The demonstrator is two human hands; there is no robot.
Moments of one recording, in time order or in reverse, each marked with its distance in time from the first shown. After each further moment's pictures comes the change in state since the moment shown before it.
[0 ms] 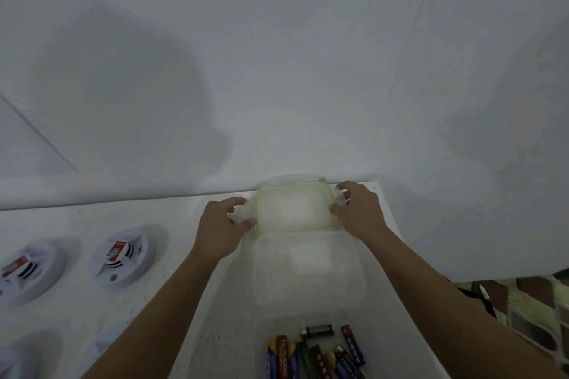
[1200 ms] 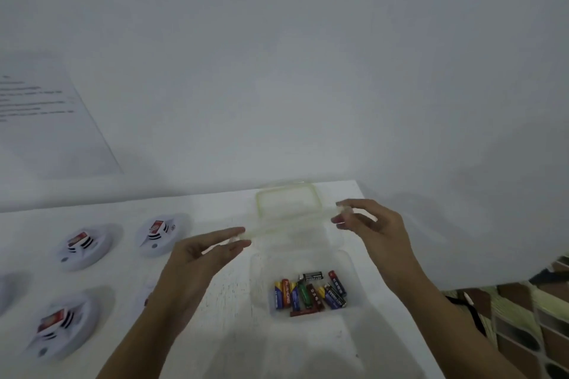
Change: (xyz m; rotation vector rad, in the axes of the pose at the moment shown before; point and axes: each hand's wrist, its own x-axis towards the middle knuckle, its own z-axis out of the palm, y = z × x) left_hand -0.202 -0.002 -0.081 -0.740 -0.123 0.161; right_hand -0.201 -0.011 -0.068 0.828 0.065 -0.309
